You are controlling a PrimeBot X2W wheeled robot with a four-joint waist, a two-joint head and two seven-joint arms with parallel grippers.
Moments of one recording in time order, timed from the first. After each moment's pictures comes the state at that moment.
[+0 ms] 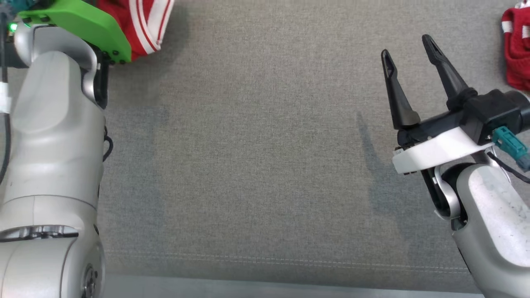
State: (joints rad) left arm -1.14 0.01 -0.01 1.05 -0.13 -0.06 -0.25; right arm -0.35 -0.26 0.35 -0.10 0.19 -0.09 -0.11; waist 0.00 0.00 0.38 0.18
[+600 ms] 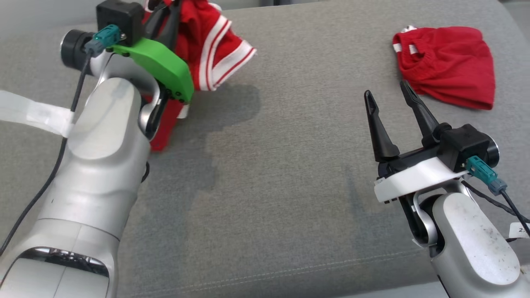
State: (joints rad) left arm -1.00 0.02 -0.39 0.88 -0.33 -0.13 -0.25; right arm -0.26 -0.19 0.36 -0.01 0.24 -0.10 -0.18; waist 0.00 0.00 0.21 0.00
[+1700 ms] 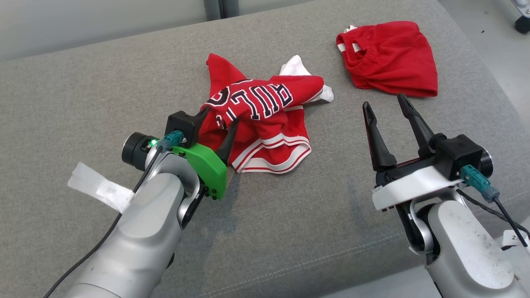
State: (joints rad) left arm -0.71 0.03 -0.69 0.79 -0.48 -0.05 -0.22; right arm -0.23 -0.17 0.37 0.04 0.25 -0.10 -0.22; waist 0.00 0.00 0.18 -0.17
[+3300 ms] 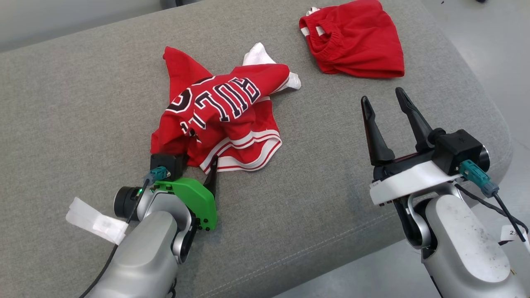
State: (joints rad) left arm -0.59 0.03 -0.70 0.85 -0.66 0.06 -0.22; right arm -0.26 -0.15 0.36 0.07 0.26 -0.08 -0.24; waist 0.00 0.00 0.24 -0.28
